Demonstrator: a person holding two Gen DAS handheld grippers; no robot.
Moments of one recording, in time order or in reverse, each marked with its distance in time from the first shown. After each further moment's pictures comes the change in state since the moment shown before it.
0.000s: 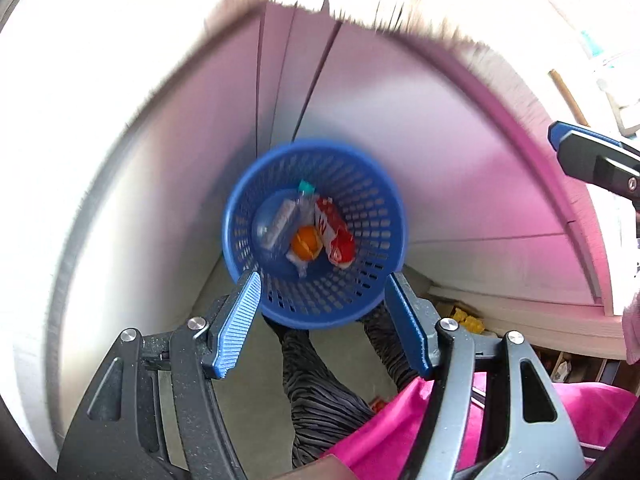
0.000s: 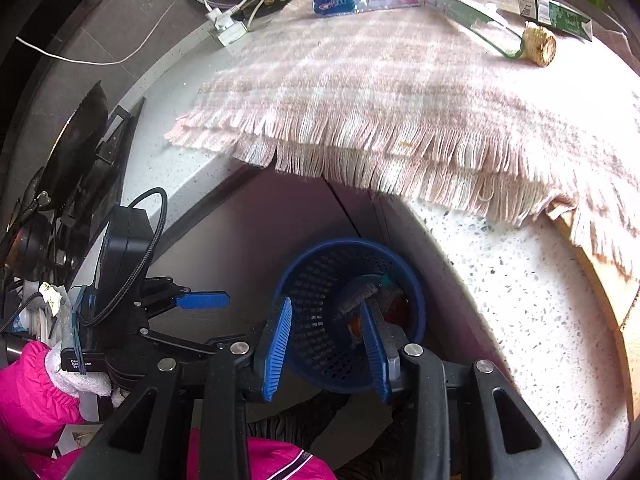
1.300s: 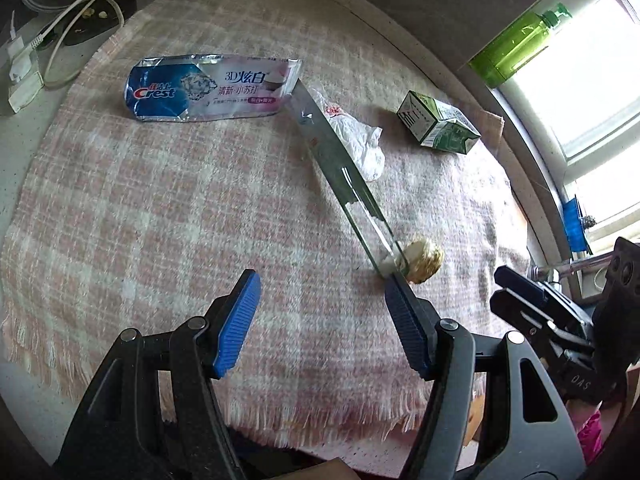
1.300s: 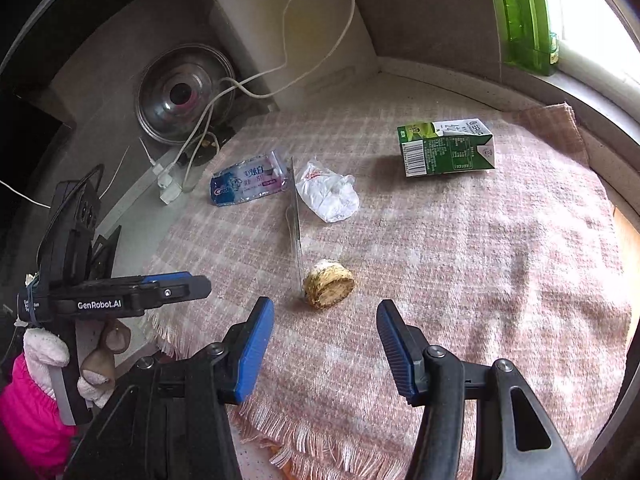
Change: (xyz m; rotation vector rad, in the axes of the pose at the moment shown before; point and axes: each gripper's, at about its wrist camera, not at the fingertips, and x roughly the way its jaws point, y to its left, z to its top) left arm -0.061 -0.080 0.253 -0.249 -0.259 -0.134; right arm -0.093 -0.178 0.147 0.025 -0.244 0.010
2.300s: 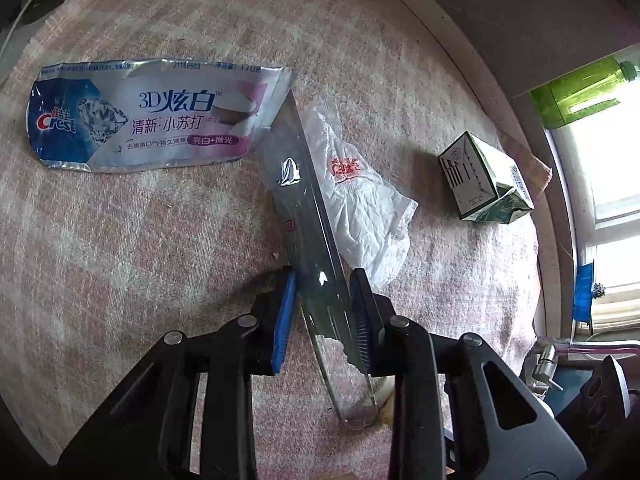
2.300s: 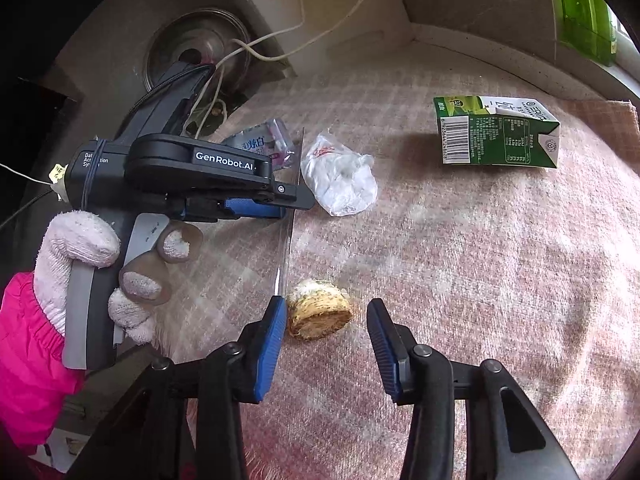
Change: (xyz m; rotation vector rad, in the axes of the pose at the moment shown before) left arm 0.095 -0.012 0.081 -0.152 0.088 0.018; right arm 0.060 -0.010 0.023 -0.062 0.103 0.087
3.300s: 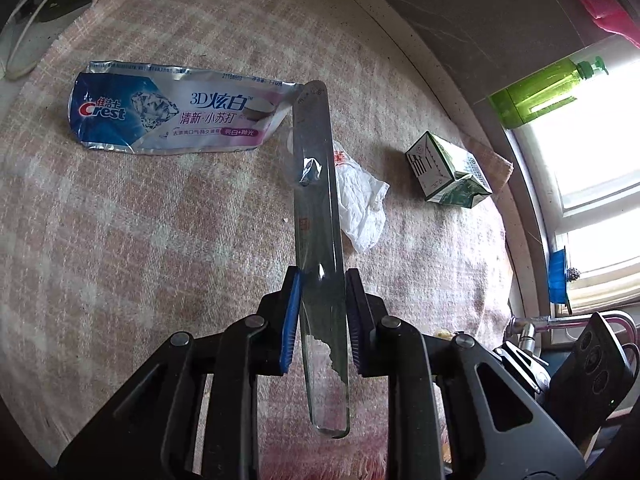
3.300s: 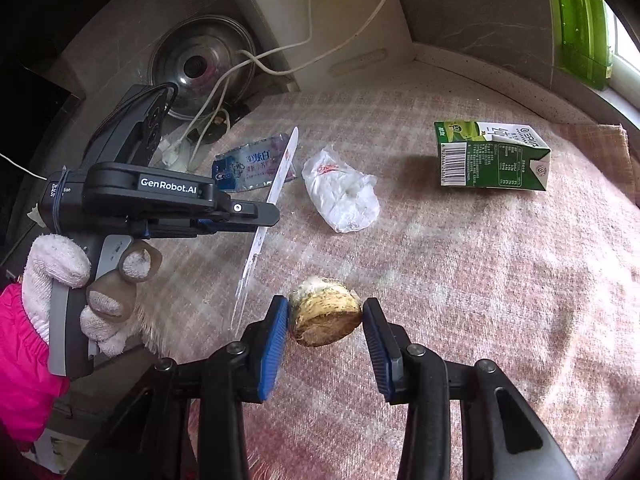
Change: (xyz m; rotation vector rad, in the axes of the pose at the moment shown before) left arm -0.060 0.026 -0.033 0.042 -0.057 -0.100; right arm -0.019 0.009 -0.004 -0.033 -0.065 -0.047
